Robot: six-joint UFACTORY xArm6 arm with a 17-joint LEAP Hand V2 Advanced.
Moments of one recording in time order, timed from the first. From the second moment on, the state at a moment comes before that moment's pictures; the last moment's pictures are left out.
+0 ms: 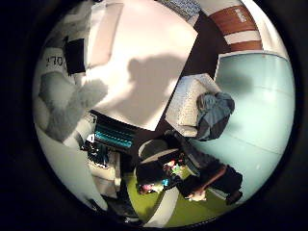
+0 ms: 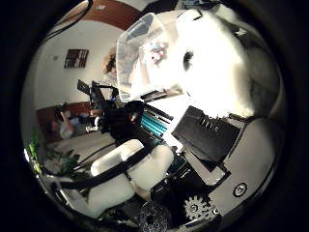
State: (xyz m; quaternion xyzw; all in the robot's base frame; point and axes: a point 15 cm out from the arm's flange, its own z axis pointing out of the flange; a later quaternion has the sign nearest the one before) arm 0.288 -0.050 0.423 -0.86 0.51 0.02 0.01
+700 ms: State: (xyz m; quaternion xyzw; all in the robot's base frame) arm 0.343 0.212 0.469 -0.92 0.40 0.00 0.05
